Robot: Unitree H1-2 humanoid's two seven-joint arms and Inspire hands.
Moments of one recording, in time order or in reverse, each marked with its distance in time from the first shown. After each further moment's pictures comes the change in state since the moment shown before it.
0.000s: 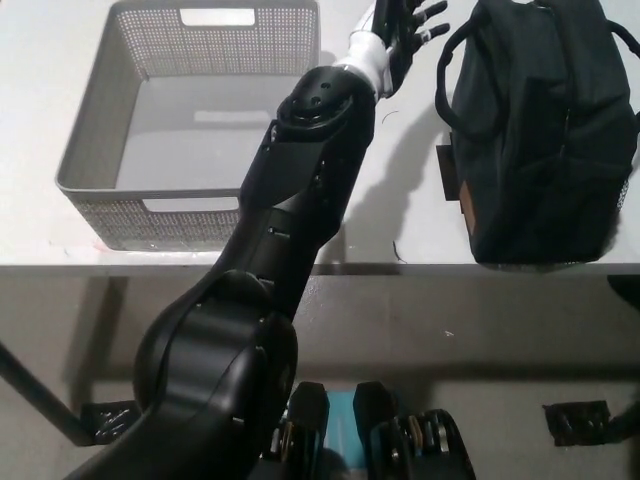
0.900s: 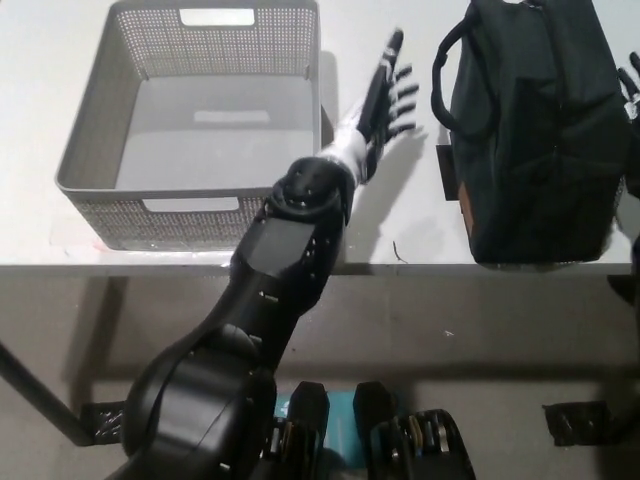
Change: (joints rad) left_arm 0.152 0.015 -0.199 0.091 0.073 -0.092 -0.004; right_arm -0.034 0.088 0.029 0.193 0.004 -0.041 0.072
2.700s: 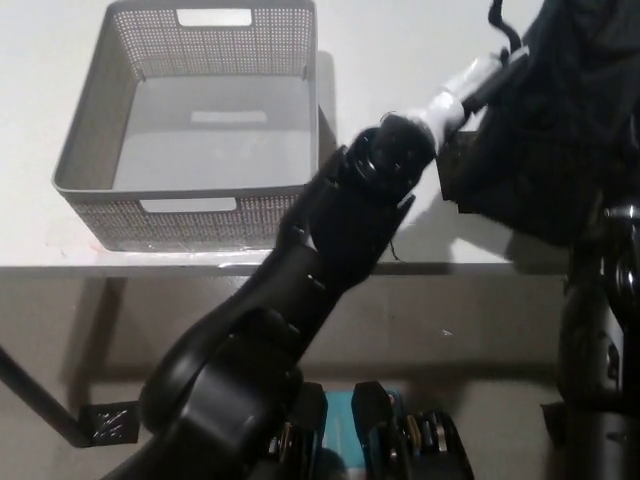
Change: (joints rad) left_arm -0.091 -0.011 -0.254 -0.220 0.185 0.074 -0.079; right_arm 0.061 0.275 0.018 -0.607 -0.039 0.204 -0.427
